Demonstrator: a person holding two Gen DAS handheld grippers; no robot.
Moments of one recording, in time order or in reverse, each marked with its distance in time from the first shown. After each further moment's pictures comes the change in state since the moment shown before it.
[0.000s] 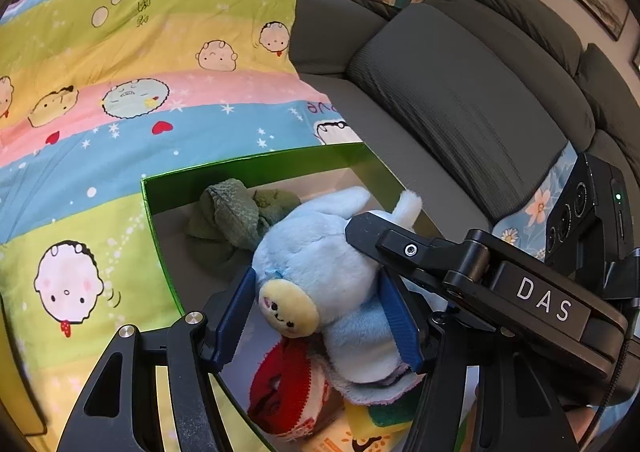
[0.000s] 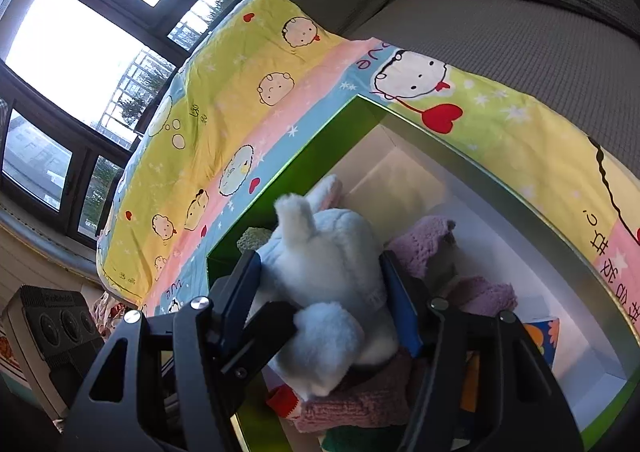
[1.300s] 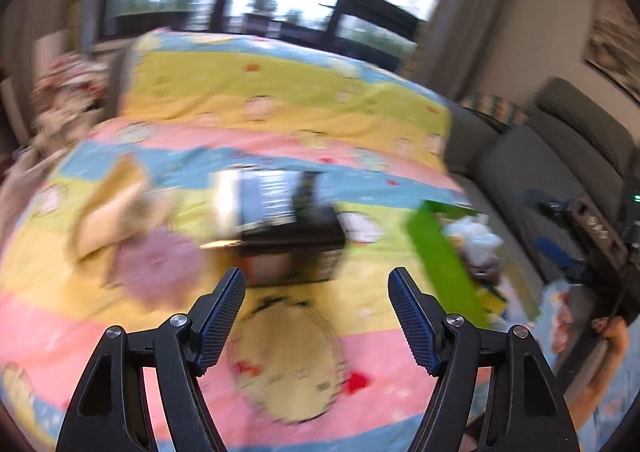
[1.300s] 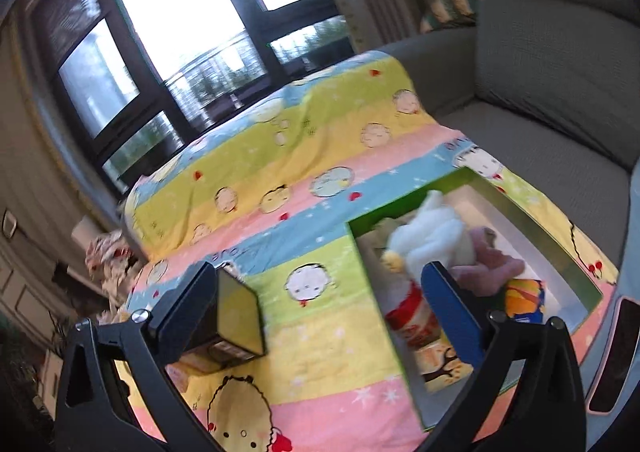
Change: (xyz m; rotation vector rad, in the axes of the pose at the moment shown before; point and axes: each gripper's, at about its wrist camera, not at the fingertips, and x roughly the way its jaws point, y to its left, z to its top) left arm -0.291 0.111 -0.159 -0.290 -0.322 0.403; right arm -0.106 0.133 -0.100 -0.393 -0.215 0.020
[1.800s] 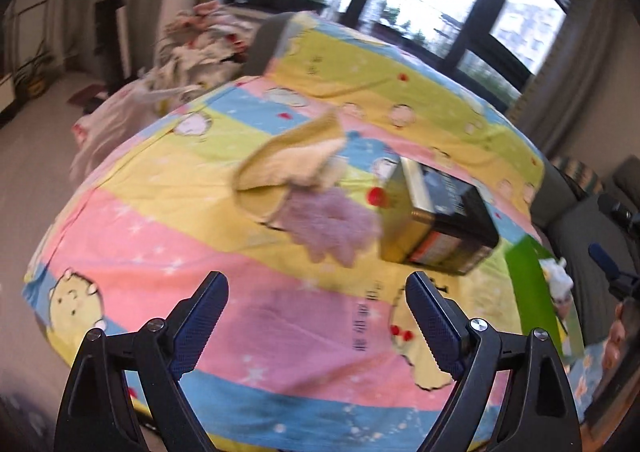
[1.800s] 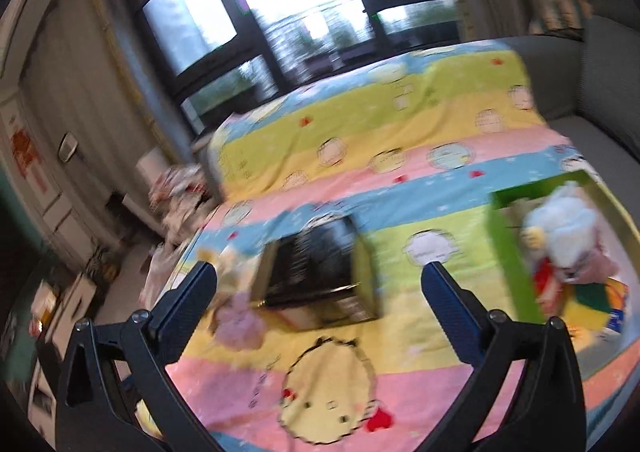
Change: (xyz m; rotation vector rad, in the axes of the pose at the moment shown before) left arm -0.042 0.133 -0.055 -0.288 -0.038 0.213; right arm 0.010 0.116 -0.049 -0.212 0.126 0.262
